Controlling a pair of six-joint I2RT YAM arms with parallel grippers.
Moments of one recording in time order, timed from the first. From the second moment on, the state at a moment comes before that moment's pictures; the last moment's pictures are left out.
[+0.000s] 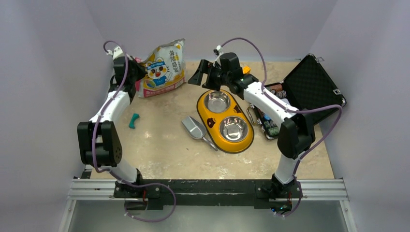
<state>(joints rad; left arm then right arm) 0.05 1.64 1.23 0.11 0.01 -0.55 0.56 1.81 1.60 -0.25 -0.31 0.74</state>
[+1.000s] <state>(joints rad) -0.11 1.24 0.83 0.03 0.12 -0.56 0.70 2.28 2.28 -0.37 -0.23 0.95</state>
